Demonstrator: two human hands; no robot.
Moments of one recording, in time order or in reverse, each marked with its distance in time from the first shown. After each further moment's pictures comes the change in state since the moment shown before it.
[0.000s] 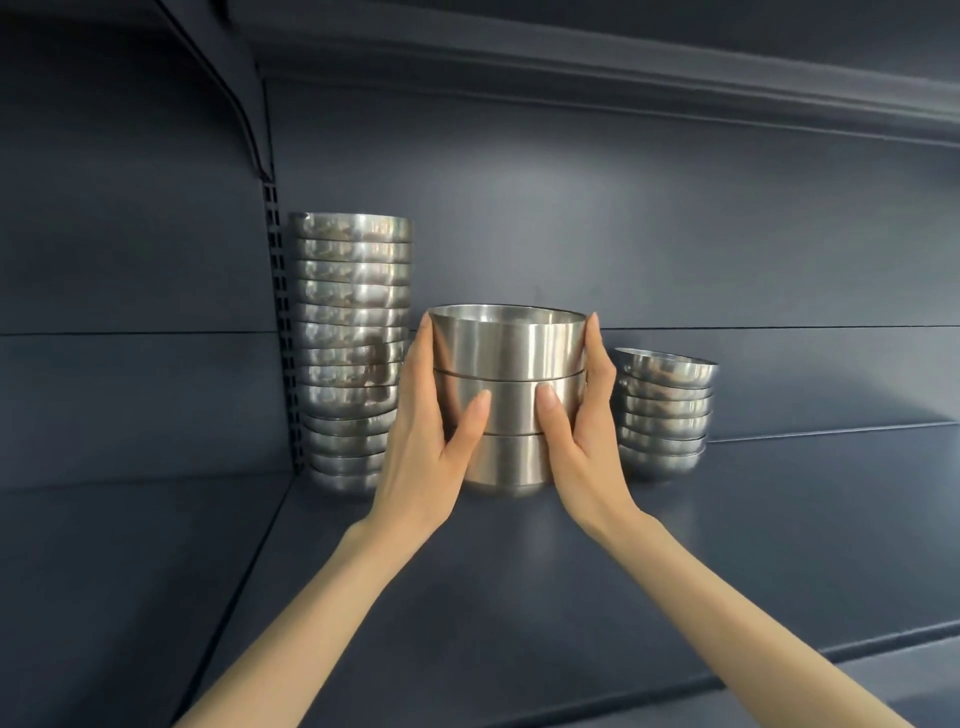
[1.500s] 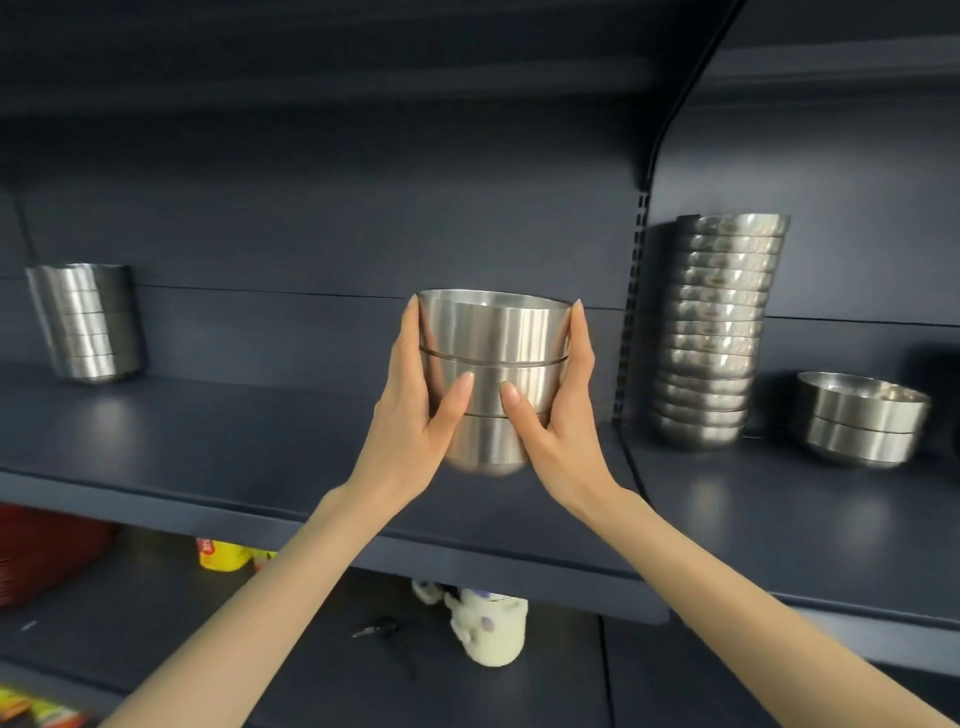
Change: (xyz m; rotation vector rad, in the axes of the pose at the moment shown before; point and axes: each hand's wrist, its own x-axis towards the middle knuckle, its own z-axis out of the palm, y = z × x) left_hand -0.119 0.013 -0.378 0.307 0.121 -0.137; right_hand -0.092 -0.147 0.328 0.266 -0.295 -0.075
